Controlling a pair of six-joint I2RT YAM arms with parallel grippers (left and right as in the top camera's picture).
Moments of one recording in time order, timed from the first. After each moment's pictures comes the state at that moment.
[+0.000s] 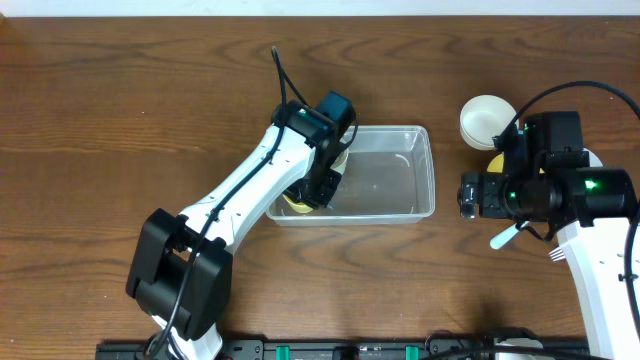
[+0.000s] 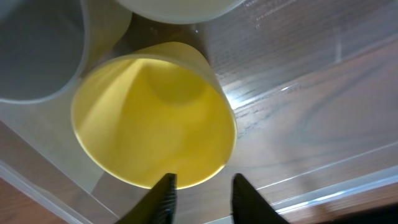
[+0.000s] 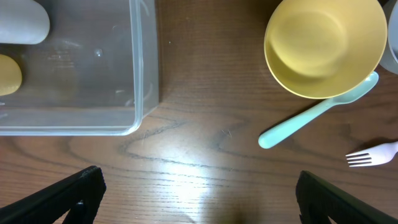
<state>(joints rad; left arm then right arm) -0.59 1.86 1.51 -1.27 0.01 -0.11 0.05 1.22 1.20 -1.23 -0.08 0.13</state>
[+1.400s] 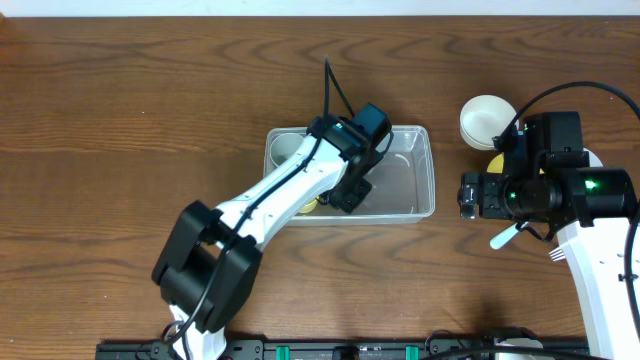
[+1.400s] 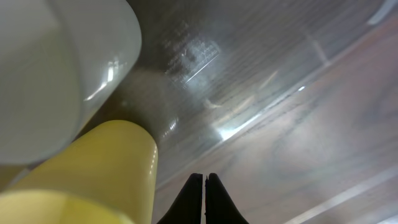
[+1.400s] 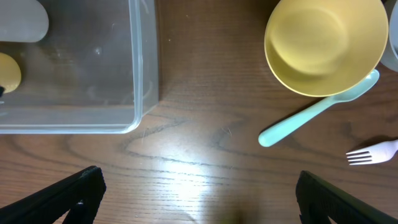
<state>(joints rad) -0.71 1.95 1.53 -1.12 0.02 0.01 0.05 1.22 1.20 -1.24 -0.08 0.13</state>
